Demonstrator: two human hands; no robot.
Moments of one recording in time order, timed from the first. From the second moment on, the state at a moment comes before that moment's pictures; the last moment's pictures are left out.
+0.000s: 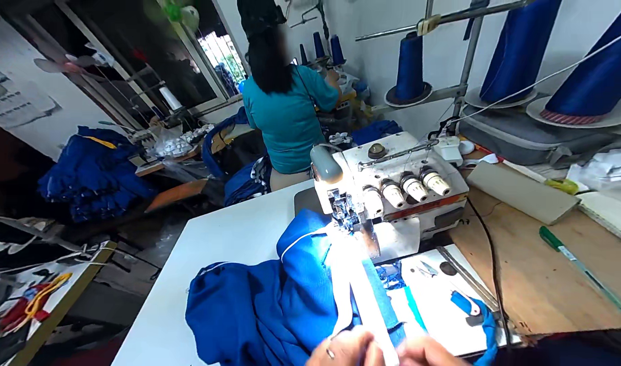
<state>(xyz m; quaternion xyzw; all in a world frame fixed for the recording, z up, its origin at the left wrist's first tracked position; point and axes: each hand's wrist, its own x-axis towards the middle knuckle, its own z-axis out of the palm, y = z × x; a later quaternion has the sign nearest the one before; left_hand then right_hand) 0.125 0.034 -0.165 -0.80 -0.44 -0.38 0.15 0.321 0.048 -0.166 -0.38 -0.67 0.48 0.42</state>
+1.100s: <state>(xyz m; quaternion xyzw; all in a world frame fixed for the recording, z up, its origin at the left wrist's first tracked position) 0.155 -0.034 -0.210 -0.79 -0.46 -0.38 0.15 0.313 -0.009 -0.204 -0.41 -0.33 0.73 0.44</state>
